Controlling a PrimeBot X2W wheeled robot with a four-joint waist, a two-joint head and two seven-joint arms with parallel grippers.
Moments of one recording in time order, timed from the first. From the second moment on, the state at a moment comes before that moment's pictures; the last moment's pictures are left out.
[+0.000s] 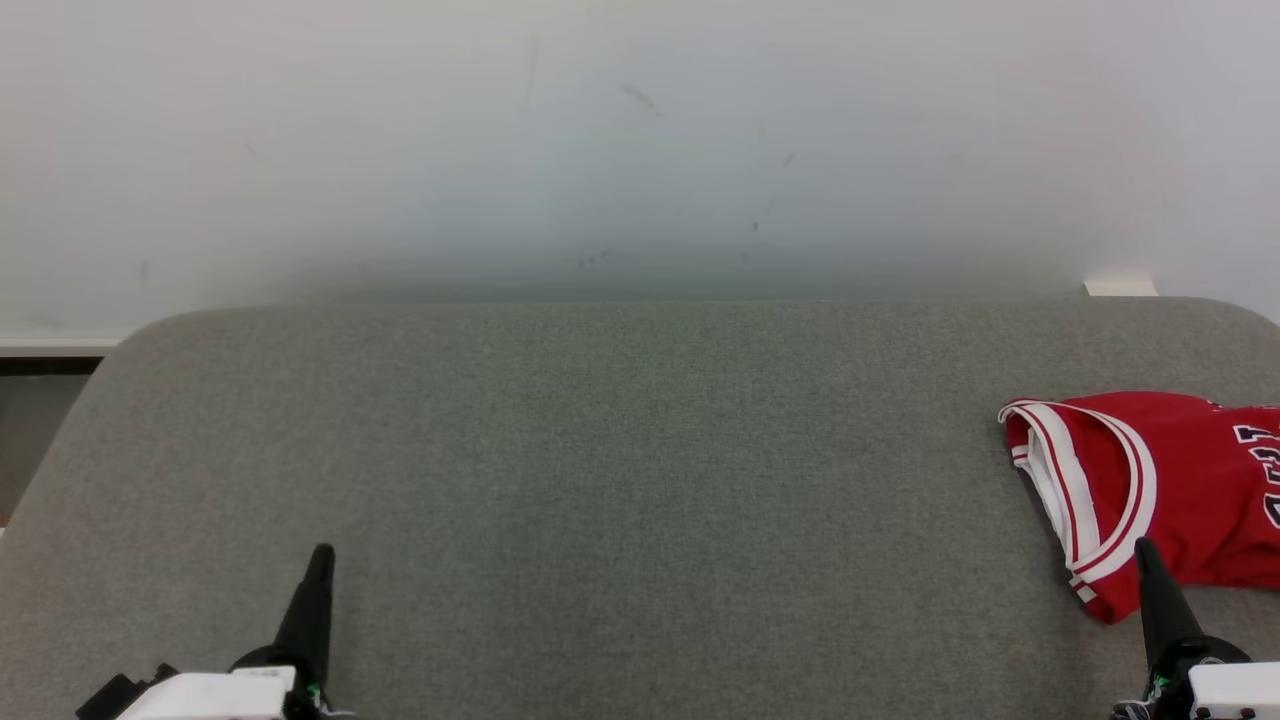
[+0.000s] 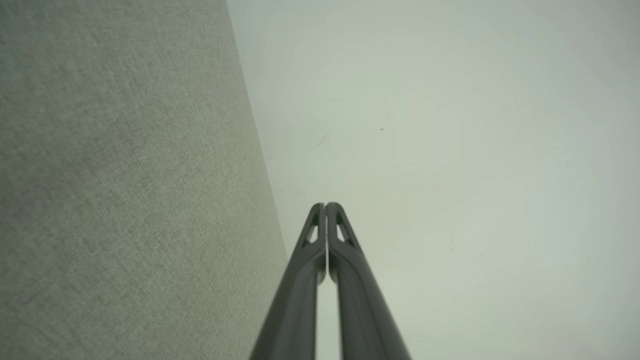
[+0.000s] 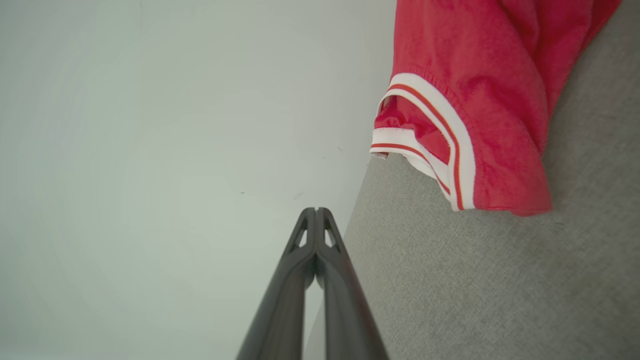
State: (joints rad) left arm -0.10 0.05 0.10 0.25 -1.48 -0.11 0.08; right arm -0.10 -0.06 -0.10 0.26 1.50 0.13 0.08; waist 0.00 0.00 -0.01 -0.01
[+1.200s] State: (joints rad) left arm -0.11 0.05 0.12 0.24 -1.61 -0.12 0.11; right arm -0.12 -0.05 -0.12 0.25 1.61 0.13 0.11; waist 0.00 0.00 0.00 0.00
